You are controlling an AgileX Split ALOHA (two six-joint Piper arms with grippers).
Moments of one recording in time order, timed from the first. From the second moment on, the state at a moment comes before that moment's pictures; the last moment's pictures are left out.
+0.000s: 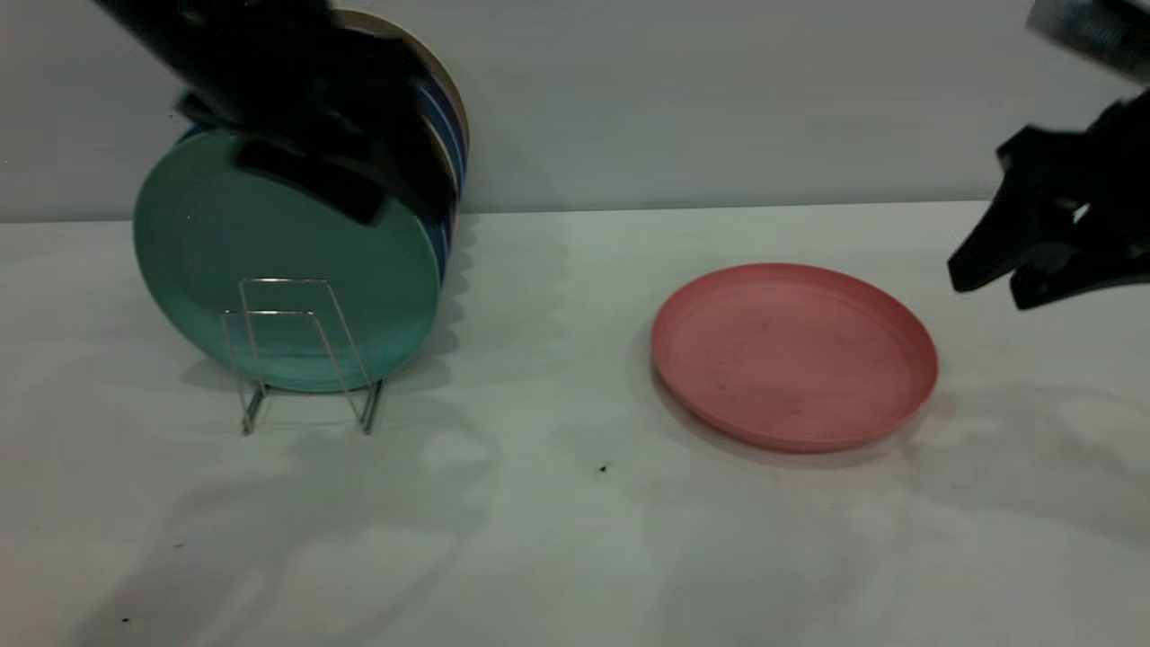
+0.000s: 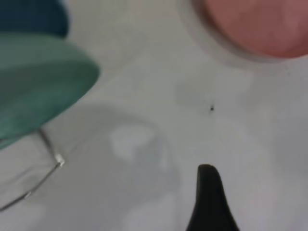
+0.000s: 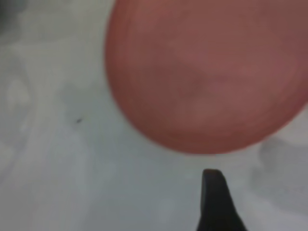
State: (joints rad) left arm -0.35 1.84 -1.21 -0.52 0.52 0.45; right arm -0.06 1.92 -1.01 1.02 0.54 -0.95
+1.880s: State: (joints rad) left arm -0.40 1.98 -1.23 -0.76 0.41 0.49; right arm -0.08 2.39 -1.36 1.30 1.02 -1.41
